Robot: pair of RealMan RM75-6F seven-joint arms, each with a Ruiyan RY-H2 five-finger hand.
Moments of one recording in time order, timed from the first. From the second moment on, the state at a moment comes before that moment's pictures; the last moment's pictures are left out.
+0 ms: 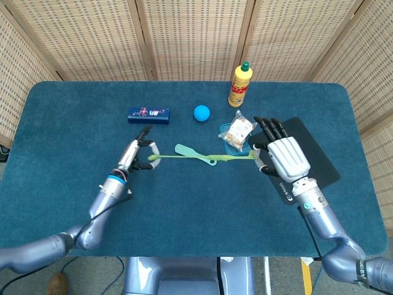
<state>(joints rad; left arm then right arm) -0.71 -1.64 -0.38 -1.35 1.06 0.87 -0.41 0.64 -1.16 0.22 -1.72 -1.31 1.17 -0.09</state>
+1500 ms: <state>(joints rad) -0.49 -1.20 -0.41 -1.12 1.10 0.86 -0.70 0.42 -1.05 0.17 -1.44 -1.33 1.25 0.09</state>
